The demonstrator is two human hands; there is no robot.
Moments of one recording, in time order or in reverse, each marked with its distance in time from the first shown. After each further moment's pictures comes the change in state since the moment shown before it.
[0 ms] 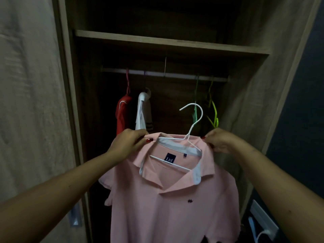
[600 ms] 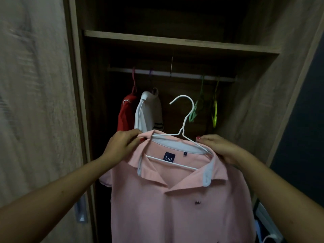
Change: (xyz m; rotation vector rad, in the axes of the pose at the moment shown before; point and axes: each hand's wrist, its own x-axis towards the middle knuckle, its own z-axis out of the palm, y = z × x) left_hand -0.026 -0.021 -0.011 -0.072 0.114 -0.081; right_hand -0.004 0.016 0.016 0.048 -0.190 -0.194
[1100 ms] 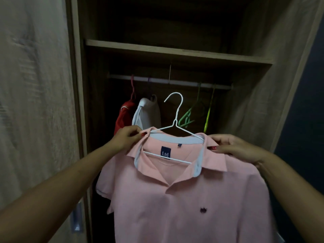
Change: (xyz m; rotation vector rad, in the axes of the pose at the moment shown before) left_hand 0.049 -0.016 0.007 -0.299 -0.109 -0.261; right_hand -0.057 -0.041 -0.037 0.136 -0.341 -0.105
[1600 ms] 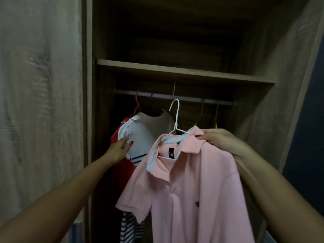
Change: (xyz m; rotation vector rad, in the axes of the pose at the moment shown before) left_hand 0.012 -0.036 -0.025 0.089 0.088 -0.303; right_hand 0.040 -0.071 0.061 0.121 0.457 -0.076
